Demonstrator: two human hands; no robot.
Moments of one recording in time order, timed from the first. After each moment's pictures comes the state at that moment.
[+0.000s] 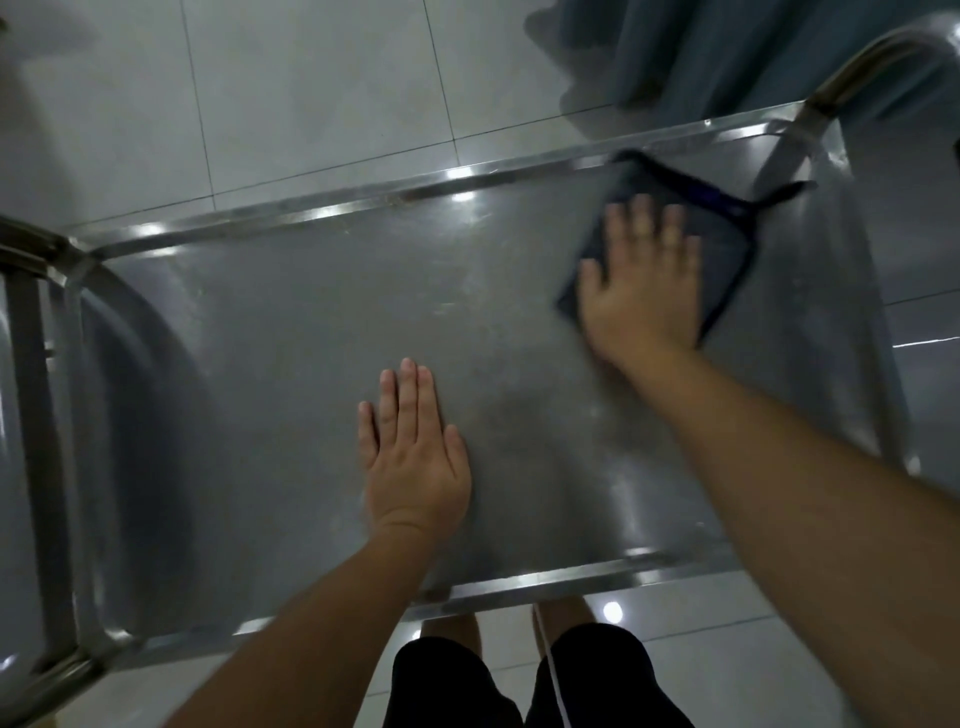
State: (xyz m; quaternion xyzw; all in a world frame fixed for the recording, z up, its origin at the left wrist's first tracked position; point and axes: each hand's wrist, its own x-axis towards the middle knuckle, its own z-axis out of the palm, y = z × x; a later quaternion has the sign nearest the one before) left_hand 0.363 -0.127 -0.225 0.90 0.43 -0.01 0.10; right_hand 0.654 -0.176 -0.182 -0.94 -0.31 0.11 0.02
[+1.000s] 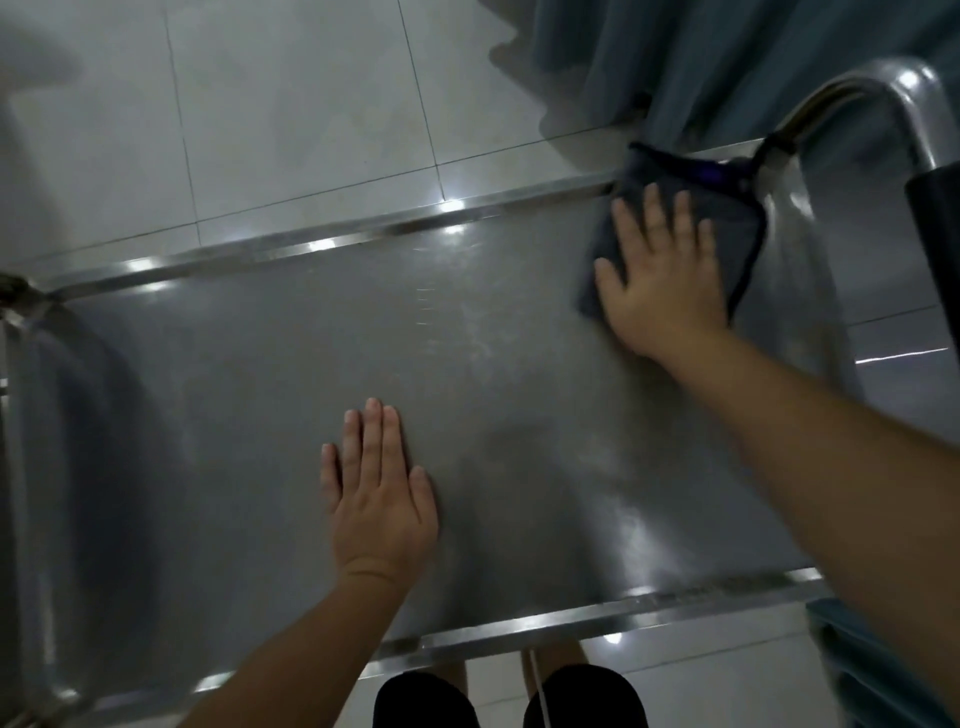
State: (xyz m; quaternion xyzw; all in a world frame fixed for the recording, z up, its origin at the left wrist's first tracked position) left_hand 0.367 -0.129 -0.222 0.89 0.44 0.00 0.10; right_hand 0.729 -0.192 -0.174 -0.92 -0.38 0.12 -0.01
